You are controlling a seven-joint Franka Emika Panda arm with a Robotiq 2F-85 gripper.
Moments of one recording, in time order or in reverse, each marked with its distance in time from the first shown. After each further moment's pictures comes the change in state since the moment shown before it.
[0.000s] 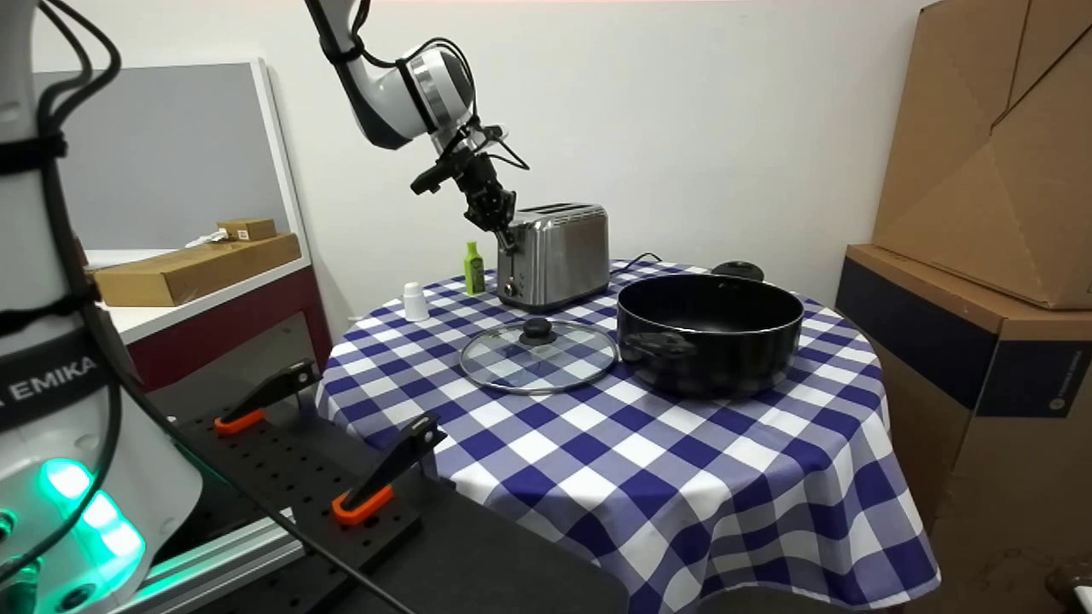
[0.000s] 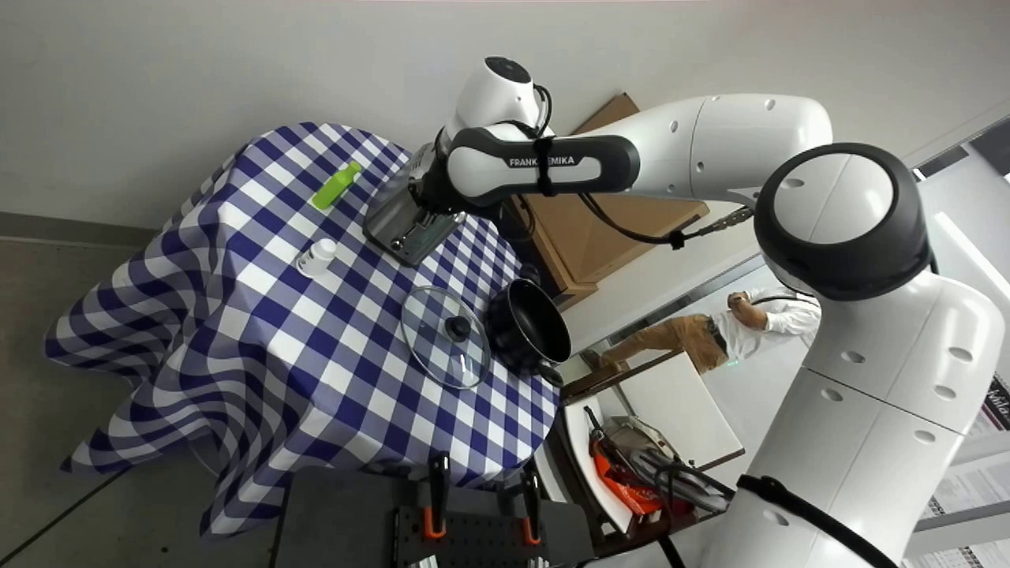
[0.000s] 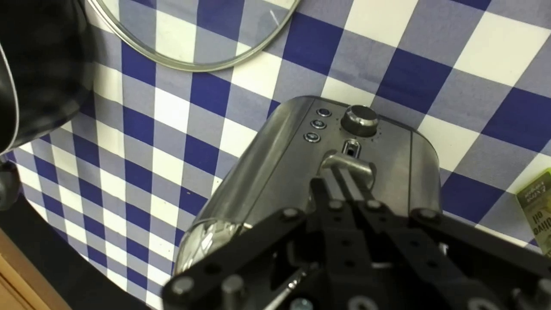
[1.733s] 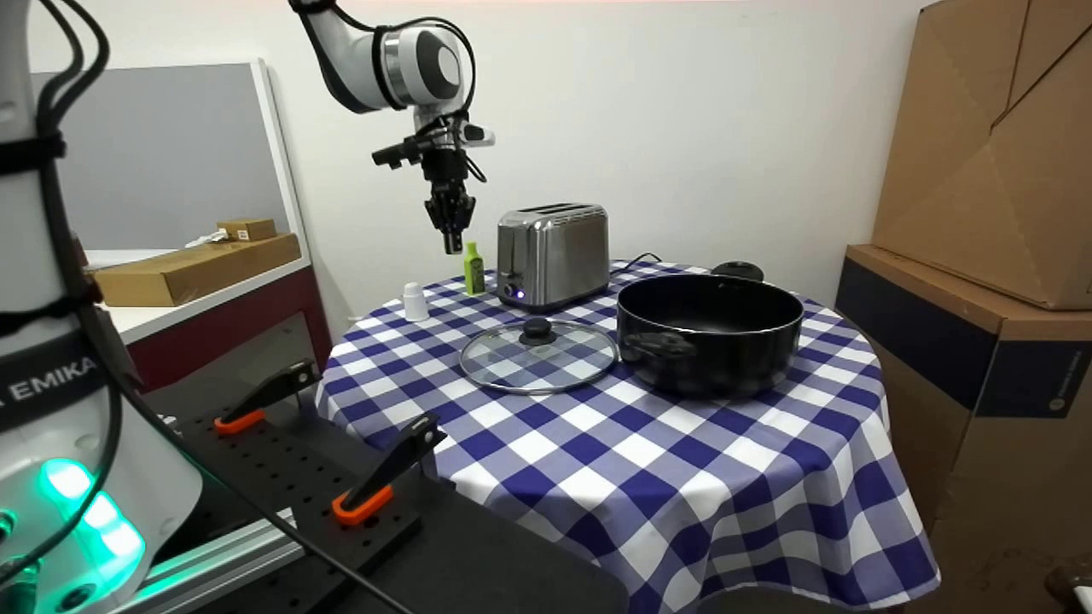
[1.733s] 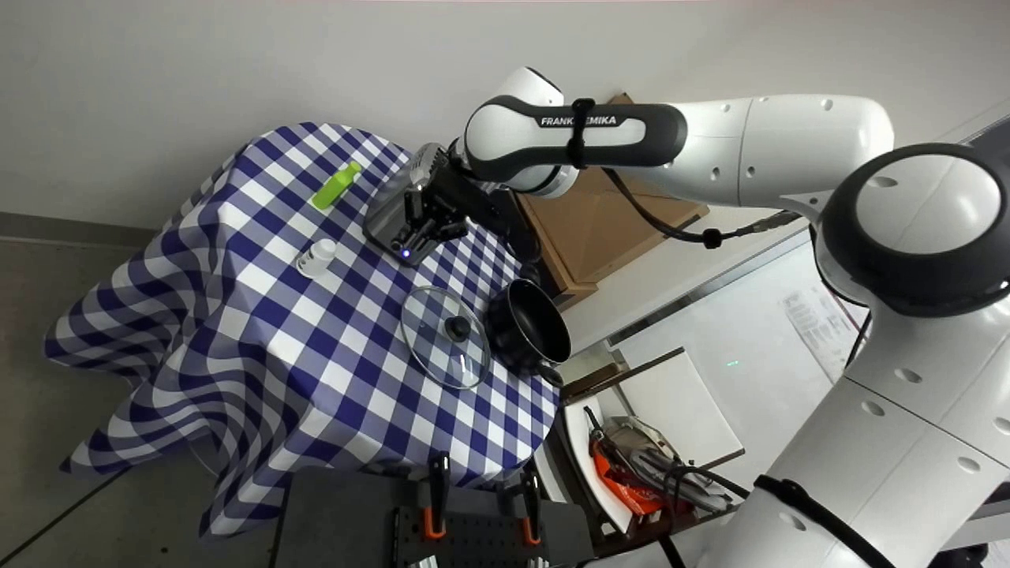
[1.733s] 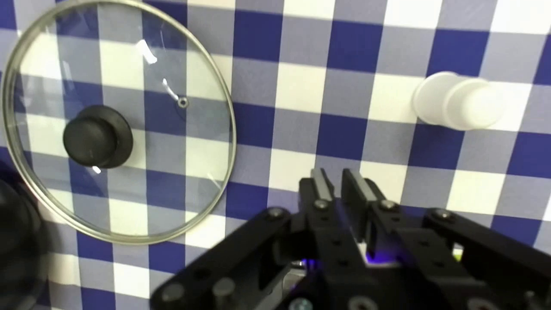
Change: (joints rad) arm -0.039 -0.163 0.067 -0.192 0.467 -0.082 -0.129
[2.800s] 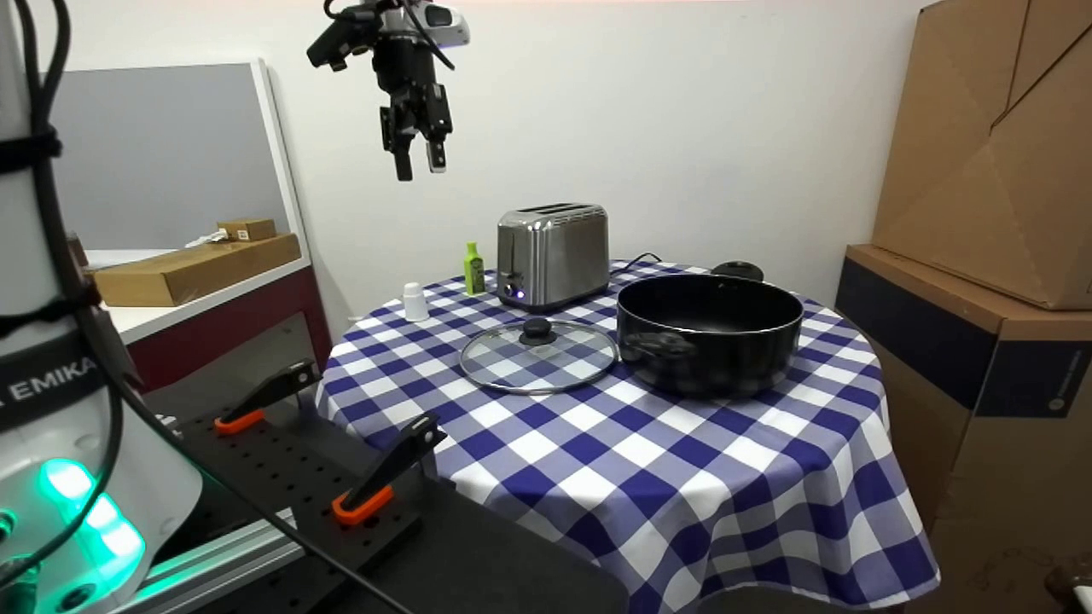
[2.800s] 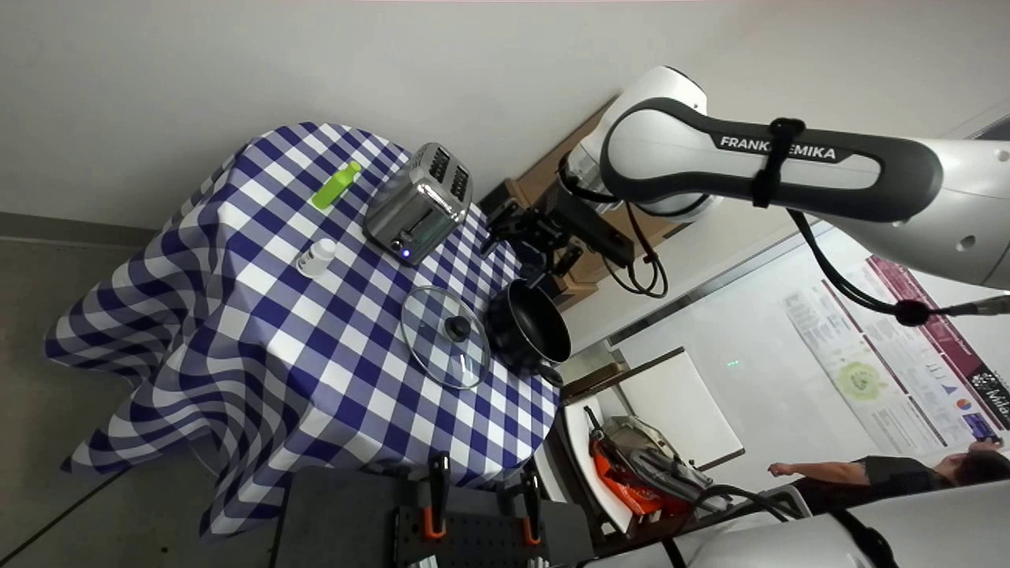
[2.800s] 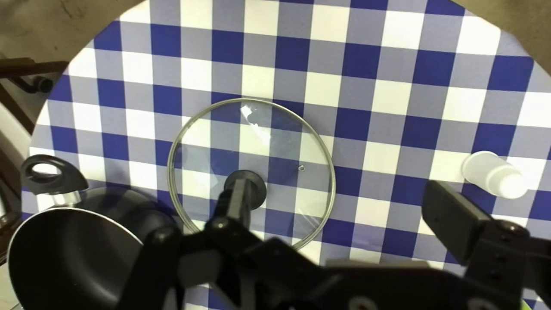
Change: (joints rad) arm -0.107 -0.572 0.054 -0.426 -0.005 -0.148 -0.052
